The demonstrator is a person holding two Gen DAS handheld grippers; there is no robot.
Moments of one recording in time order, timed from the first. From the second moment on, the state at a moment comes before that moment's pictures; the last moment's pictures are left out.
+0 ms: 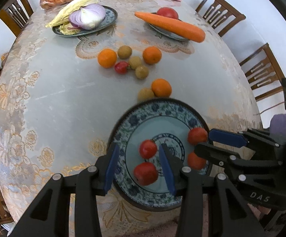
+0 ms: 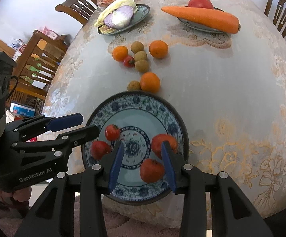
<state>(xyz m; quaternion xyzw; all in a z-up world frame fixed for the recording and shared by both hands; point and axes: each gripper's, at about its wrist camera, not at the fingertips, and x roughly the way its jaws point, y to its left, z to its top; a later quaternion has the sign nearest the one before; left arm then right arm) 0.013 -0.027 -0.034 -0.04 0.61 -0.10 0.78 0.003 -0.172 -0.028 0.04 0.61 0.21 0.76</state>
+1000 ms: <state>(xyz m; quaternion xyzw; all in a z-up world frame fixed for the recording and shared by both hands) 0.095 -0.004 -0.035 -0.07 0.60 -0.05 0.80 0.089 -0.157 -0.037 0.03 0.61 0.20 0.77</state>
